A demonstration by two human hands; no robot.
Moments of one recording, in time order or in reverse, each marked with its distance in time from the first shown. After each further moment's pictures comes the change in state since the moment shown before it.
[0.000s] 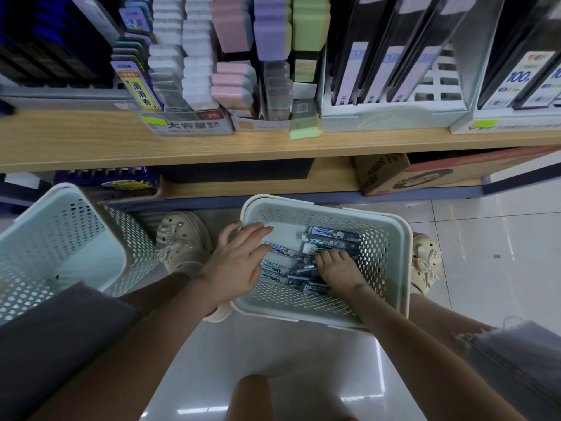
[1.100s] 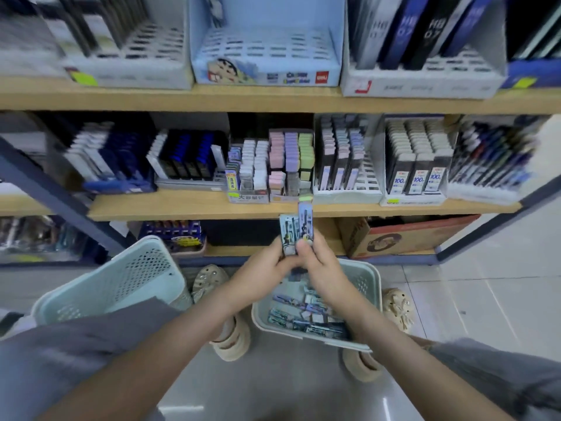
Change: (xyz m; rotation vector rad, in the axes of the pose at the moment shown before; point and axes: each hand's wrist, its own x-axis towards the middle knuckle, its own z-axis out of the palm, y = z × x) left_hand 0.005 0.082 -0.214 -0.946 0.087 -0.339; right_hand -0.123 -0.042 -0.269 1.554 0.702 -0.027
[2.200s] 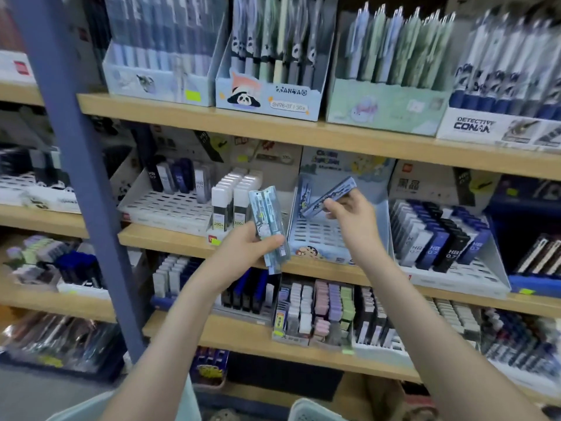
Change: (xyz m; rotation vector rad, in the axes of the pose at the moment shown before) left_hand 0.004 0.129 -0.235 -0.234 0.381 0.164; right_hand 0.164 -0.263 -0.005 -0.095 0.288 -0.351
